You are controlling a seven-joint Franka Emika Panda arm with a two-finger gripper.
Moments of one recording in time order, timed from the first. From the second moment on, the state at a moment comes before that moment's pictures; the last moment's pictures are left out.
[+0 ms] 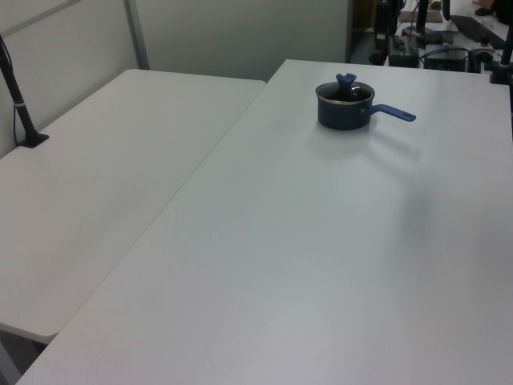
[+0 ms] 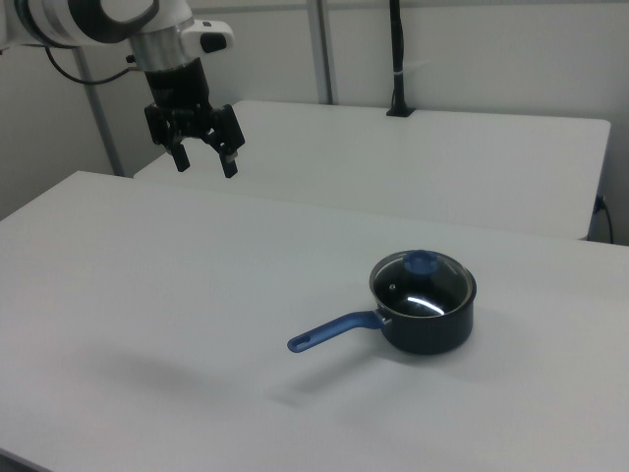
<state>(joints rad) 0.09 0.00 -0.12 -1.55 -0.06 1.60 -0.04</state>
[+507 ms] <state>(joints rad) 0.10 -0.01 -0.12 -1.55 -0.06 1.60 -0.04</state>
